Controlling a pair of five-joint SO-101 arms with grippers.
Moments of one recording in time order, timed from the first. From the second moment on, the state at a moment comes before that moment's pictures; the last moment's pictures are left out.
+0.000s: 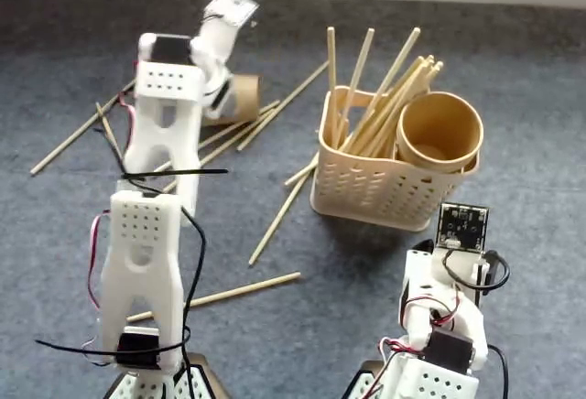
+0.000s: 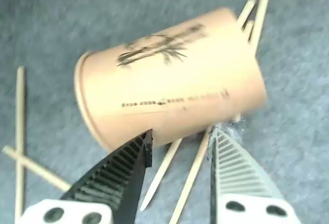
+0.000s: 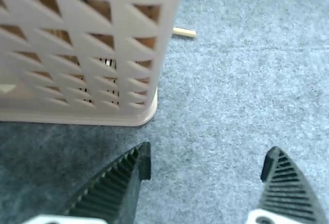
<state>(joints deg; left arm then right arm) -7.0 52.4 -72.6 100.5 -18.3 12.8 -103.0 95.3 58.0 14.9</state>
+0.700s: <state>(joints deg) -8.0 56.9 -75.3 74.0 -6.7 12.8 -103.0 95.3 58.0 14.9</state>
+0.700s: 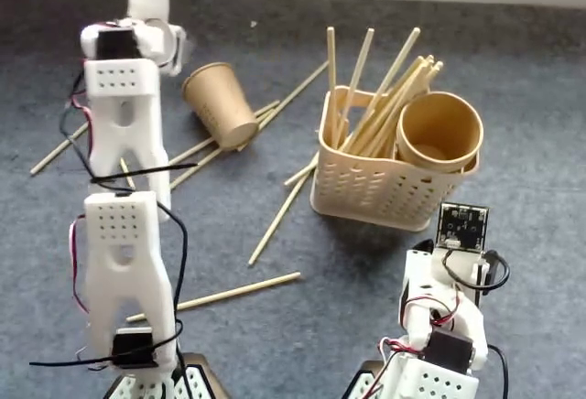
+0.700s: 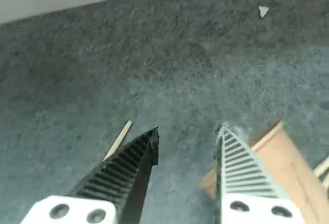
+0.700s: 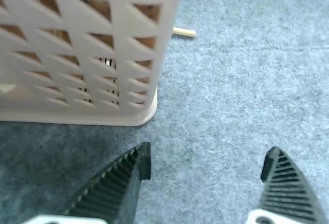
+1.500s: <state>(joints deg) -6.2 34.2 -63.0 102.5 -13.1 12.8 -103.0 95.3 58.0 14.9</state>
